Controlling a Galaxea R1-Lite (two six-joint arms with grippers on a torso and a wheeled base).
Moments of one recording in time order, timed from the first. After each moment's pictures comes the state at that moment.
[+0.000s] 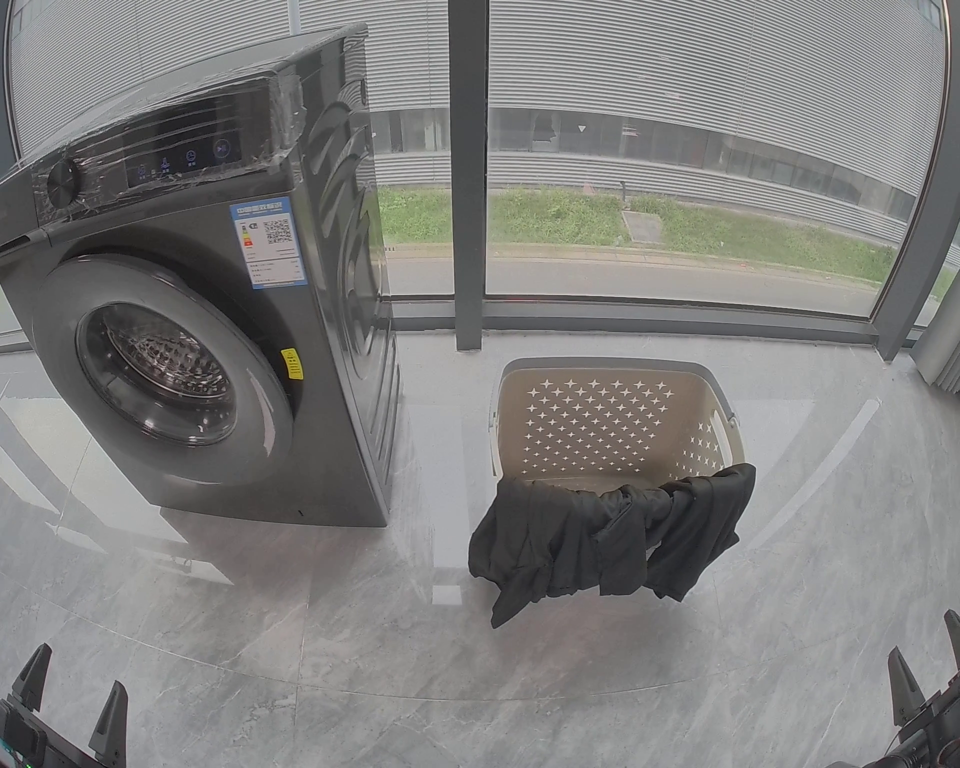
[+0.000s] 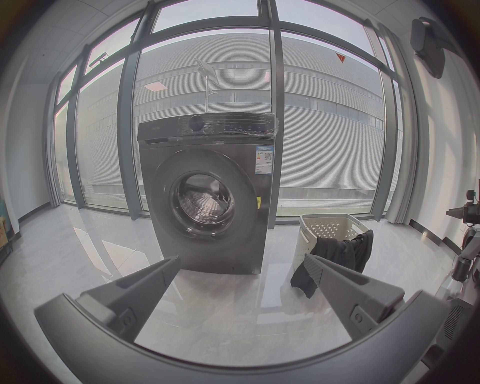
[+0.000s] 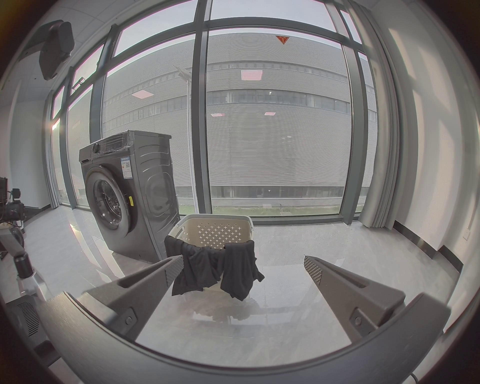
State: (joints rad) left arm 0.00 0.02 -0.02 0.00 0.01 -0.02; right arm 0.00 0.02 -0.02 -0.01 0.01 0.00
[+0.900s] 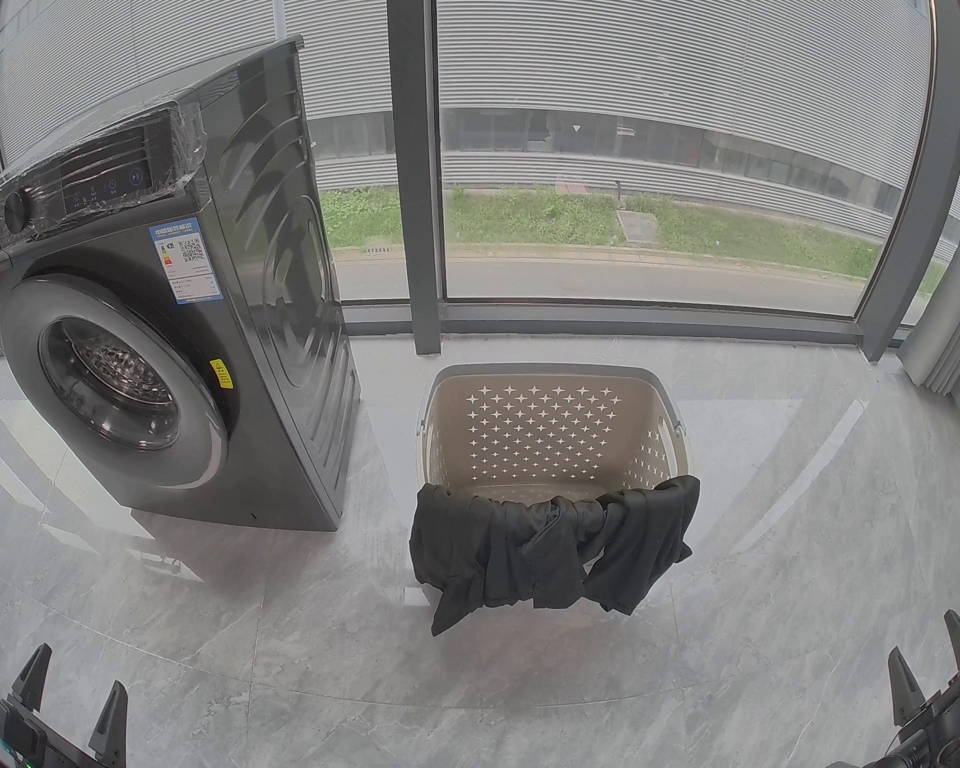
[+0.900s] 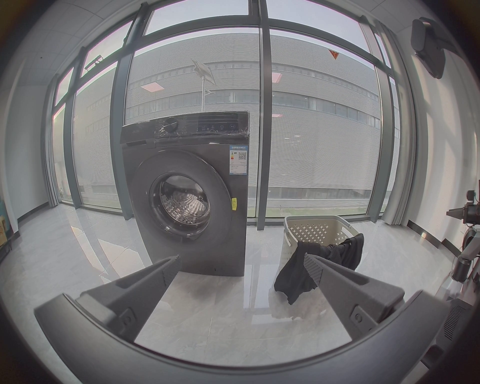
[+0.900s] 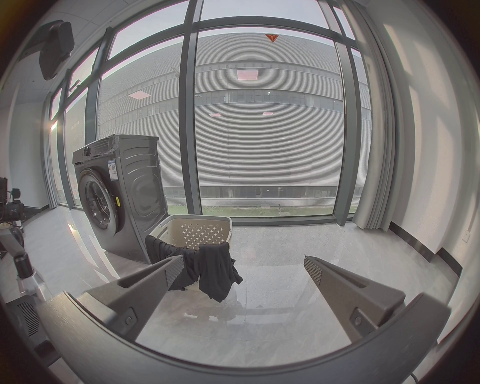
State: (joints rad) left arm 0.00 0.02 -0.02 0.00 0.01 -0.02; right arm 0.00 0.02 -0.02 -0.01 0.01 0.00
